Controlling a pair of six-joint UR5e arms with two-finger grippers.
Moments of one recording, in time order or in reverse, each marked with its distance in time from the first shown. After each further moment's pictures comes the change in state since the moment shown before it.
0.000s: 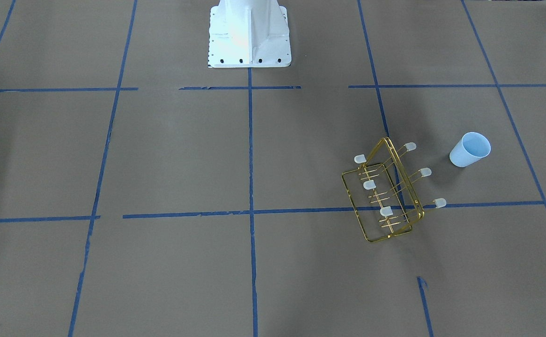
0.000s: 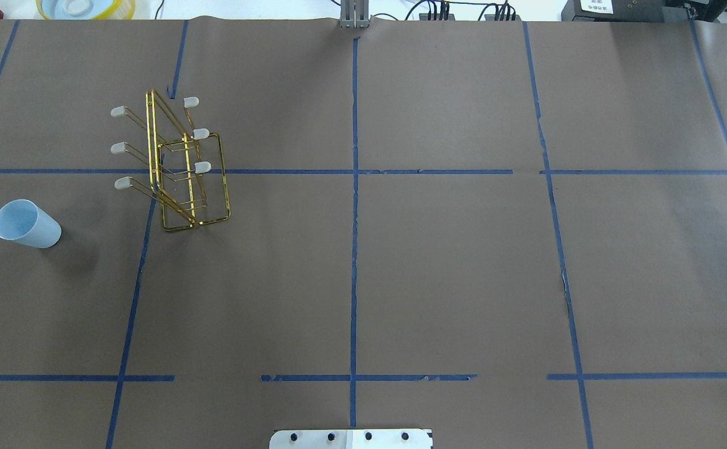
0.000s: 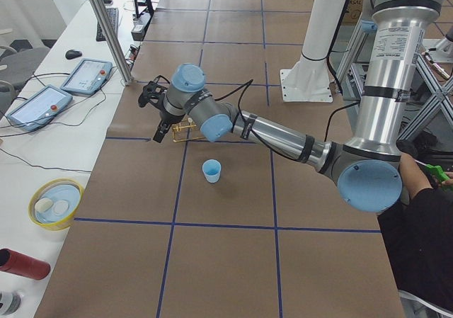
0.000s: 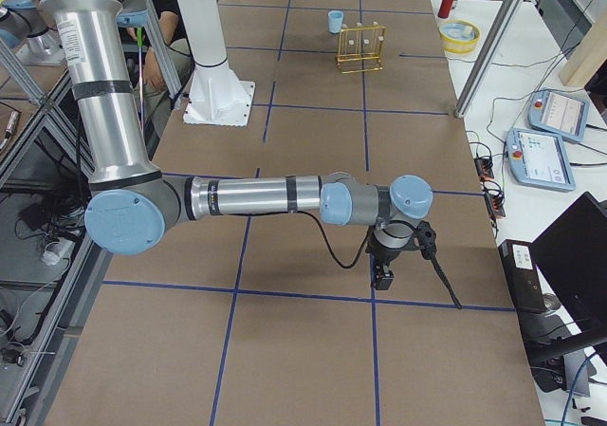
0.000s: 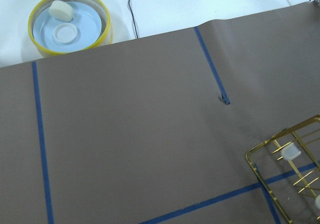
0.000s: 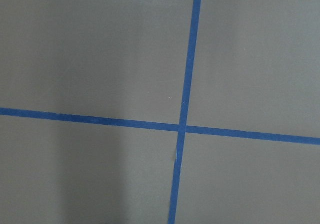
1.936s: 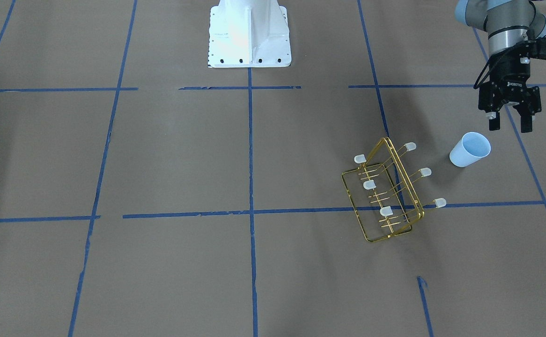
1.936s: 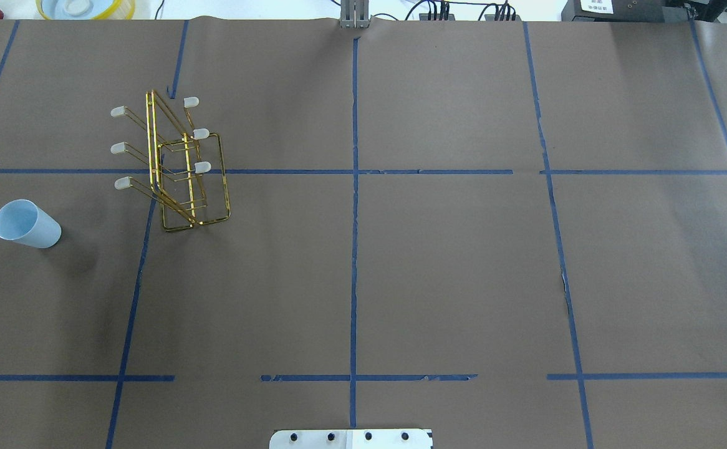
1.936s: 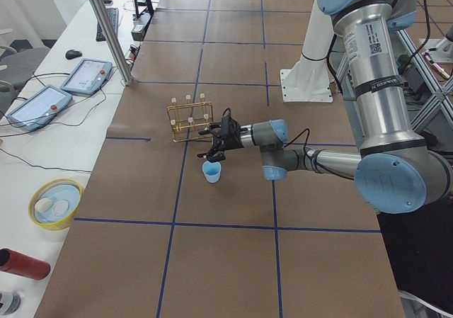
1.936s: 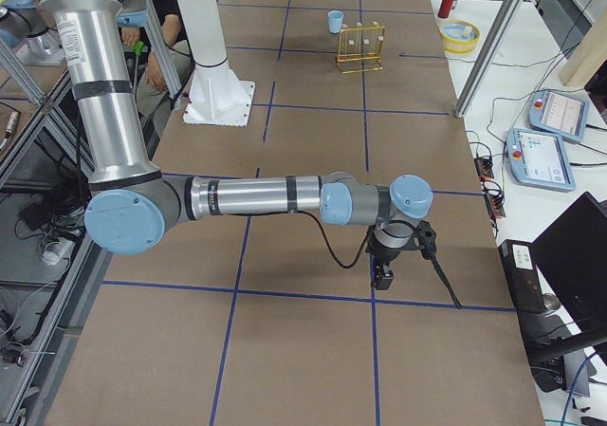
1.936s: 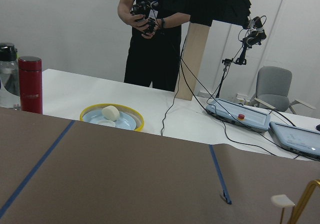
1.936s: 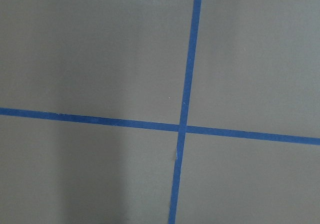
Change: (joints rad) left arm 0.801 0.454 0.014 -0.779 1.413 -0.664; right arm 0.000 0.001 0.000 0.000 0.000 0.000
